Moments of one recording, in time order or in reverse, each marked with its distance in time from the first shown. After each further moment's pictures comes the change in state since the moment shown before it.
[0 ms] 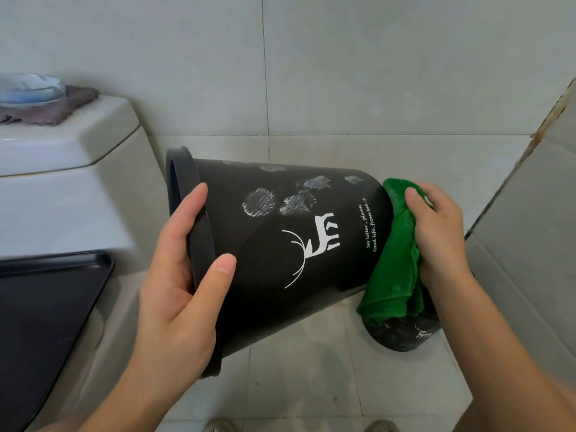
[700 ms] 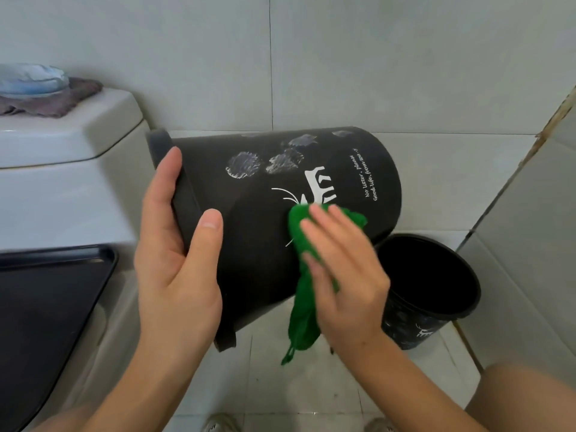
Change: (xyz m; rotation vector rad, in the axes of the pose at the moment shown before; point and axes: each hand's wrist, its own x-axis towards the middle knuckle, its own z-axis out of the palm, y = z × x) left_hand 0.019 -0.001 0.005 -0.134 0.217 -0.066; right_hand -0.103 0.019 0.064 -0.313 -0.097 -1.005
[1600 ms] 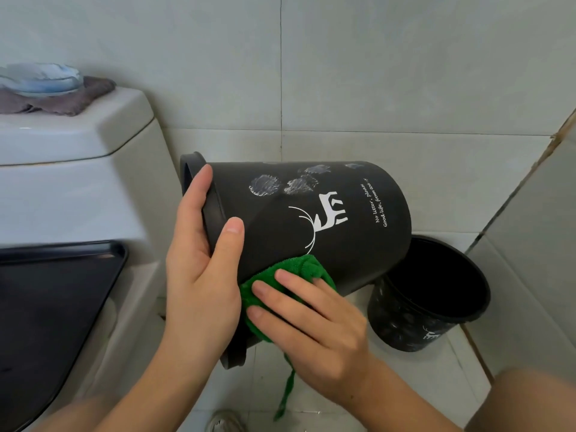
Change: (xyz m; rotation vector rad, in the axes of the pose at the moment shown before) left_hand -0.005 -0.008 0.001 0.034 -0.022 -0.094; right_hand -0.027 -0.026 0.000 0.005 -0.164 -0.350
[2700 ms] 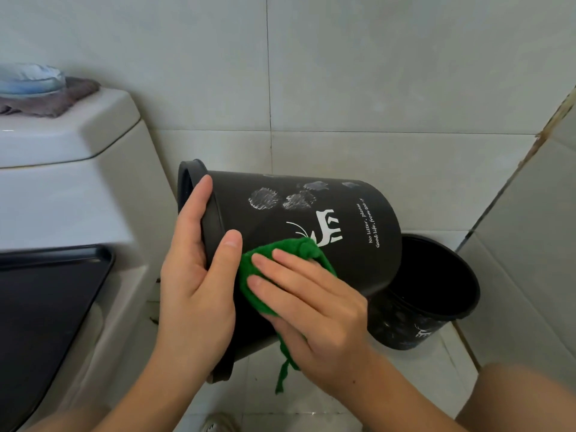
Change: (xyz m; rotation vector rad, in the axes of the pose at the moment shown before) left_hand -0.006 -0.004 0.004 0.008 -0.064 0.011; right_hand 0.018 0.008 -0.009 0.098 0.016 0.173
